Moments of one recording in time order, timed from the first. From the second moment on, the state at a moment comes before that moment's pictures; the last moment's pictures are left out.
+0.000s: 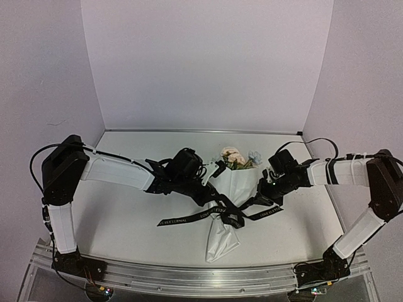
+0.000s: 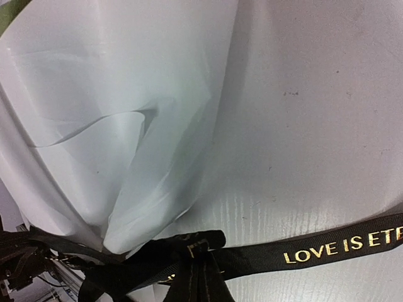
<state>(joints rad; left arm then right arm) -0.99 1.93 1.24 0.00 0.26 -0.17 0.53 1.56 0.83 -0.35 -0.29 0.77</state>
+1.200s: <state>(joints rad) -0.99 1.93 1.24 -0.02 0.26 -0.18 0.82 1.33 0.64 -0.37 -0.28 0.24</state>
